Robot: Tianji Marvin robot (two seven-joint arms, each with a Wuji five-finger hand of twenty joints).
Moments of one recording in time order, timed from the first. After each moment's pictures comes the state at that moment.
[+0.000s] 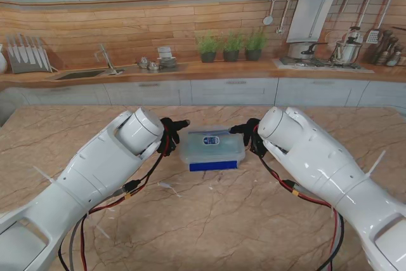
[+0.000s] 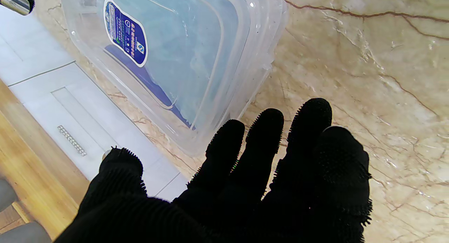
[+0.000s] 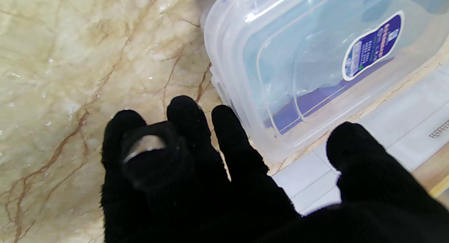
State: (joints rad) left arm 0.85 -1.28 -0.78 -1.13 -0.03 0.79 -0.16; right arm -0.84 -1.14 0.74 -1.13 -0.18 0.69 0.38; left_hand 0.79 0.12 -0.02 -0.06 0.65 0.47 0.62 0.45 0.87 0.47 0.48 0.35 0.77 0.61 0.86 0.51 0.55 0.60 1.43 0.78; right_hand 0.45 -0.19 0.42 0.00 0.77 0.33 0.35 0.70 0.95 0.46 1.07 0.54 1.10 0.38 1.48 0.77 0.56 0.40 1.46 0.65
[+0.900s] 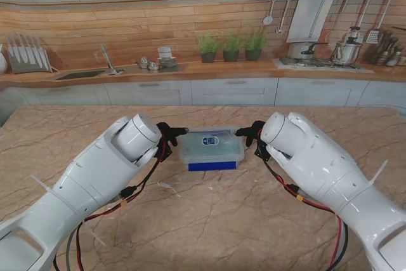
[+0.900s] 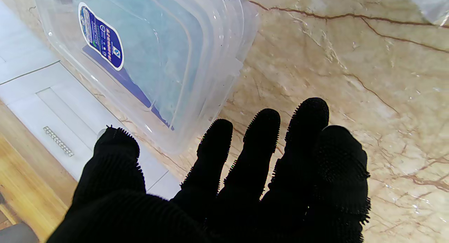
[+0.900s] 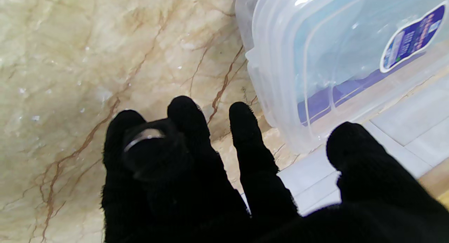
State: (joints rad) left arm 0.91 -1.26 -0.81 -1.19 0.03 0.82 -0.17; right arm -0.89 -1.13 0.78 -1.17 -0.27 0.71 0.37; left_hand 0.82 -0.04 -0.02 -0.04 0.61 0.36 0.60 0.42 0.86 0.45 0.48 0.35 0.77 0.59 0.85 0.50 0.55 0.58 1.43 0.78; right_hand 0.45 -0.19 0.42 0.00 0.73 0.17 0.35 0.68 0.91 0.46 1.02 0.51 1.07 0.38 1.44 0.77 0.53 0.39 1.45 0.64
